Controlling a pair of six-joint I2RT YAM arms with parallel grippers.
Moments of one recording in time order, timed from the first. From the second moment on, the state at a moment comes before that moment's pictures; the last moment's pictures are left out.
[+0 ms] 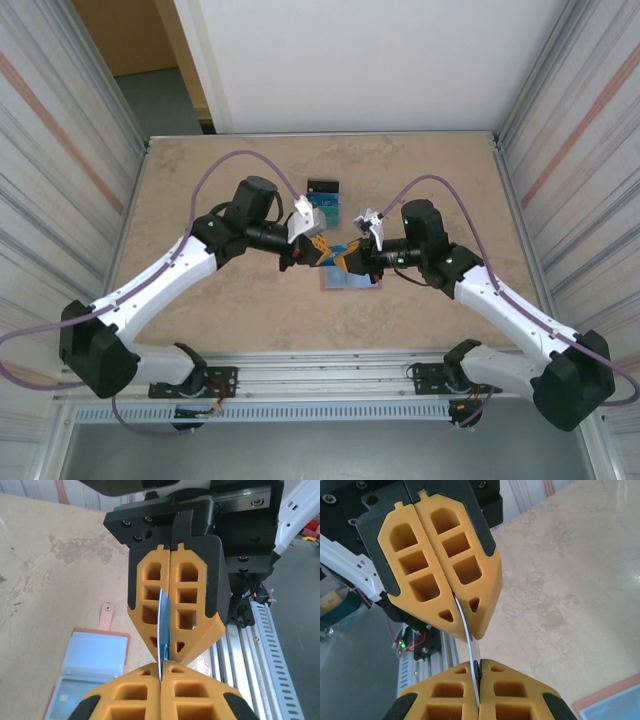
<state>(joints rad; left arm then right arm) -0.66 1.31 1.14 -0.52 0.80 0.39 0.58 1.08 0.79 -0.18 -0.82 0.11</state>
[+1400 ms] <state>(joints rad) -0.38 2.06 1.71 -0.49 0.74 0.98 0.50 1.04 0.81 -0.30 -0.24 0.36</state>
